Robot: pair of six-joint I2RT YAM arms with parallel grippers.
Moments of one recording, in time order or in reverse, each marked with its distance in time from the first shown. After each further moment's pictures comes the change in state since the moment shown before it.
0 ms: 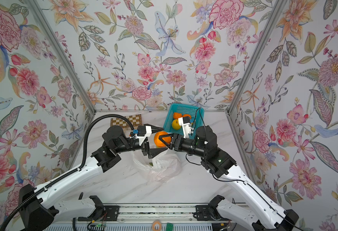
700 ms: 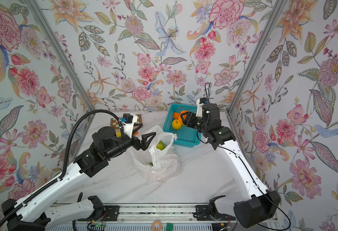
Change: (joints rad) left arm -0.011 -0.141 0.077 -0.435 -0.589 -0.359; right arm -0.365 0.348 0.326 -0.257 0.238 -0.353
